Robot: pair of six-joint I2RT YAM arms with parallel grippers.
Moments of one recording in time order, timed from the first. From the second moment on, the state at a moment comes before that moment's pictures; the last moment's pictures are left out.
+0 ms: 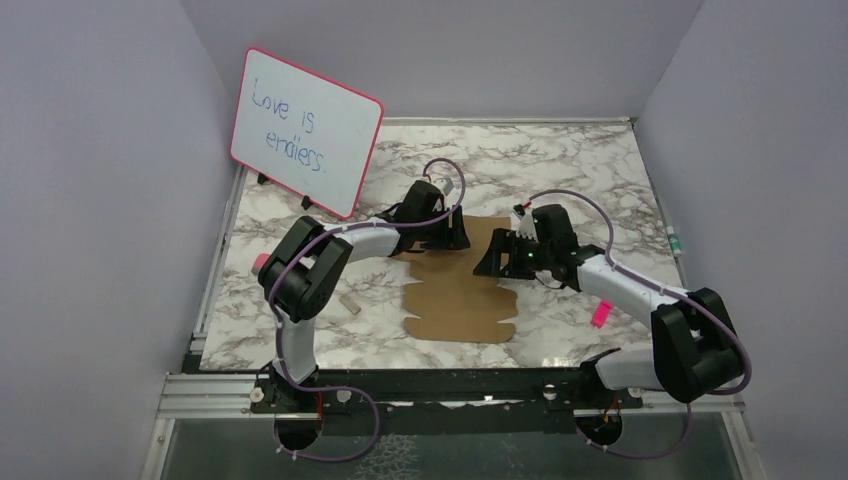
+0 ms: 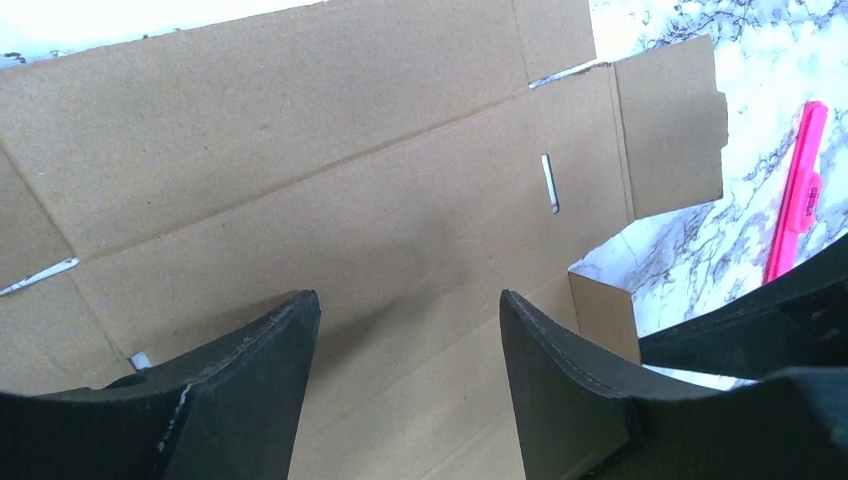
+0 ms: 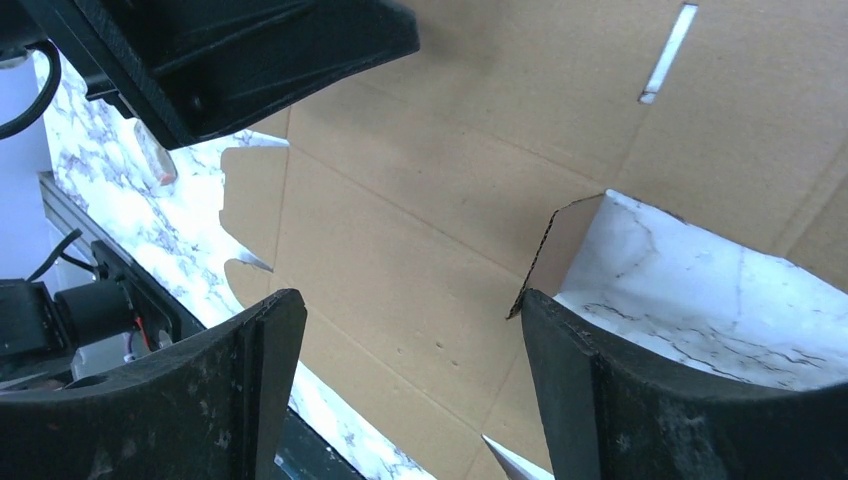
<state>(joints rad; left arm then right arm) -0.65 1.93 1.13 0.08 0.26 -0.55 0.39 1.33 0.65 -0.13 -0.44 0.48</state>
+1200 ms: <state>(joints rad) -0.62 1.53 0.85 -0.05 0.24 -0.54 0.40 1.78 1.28 -0.32 -0.45 -0.04</state>
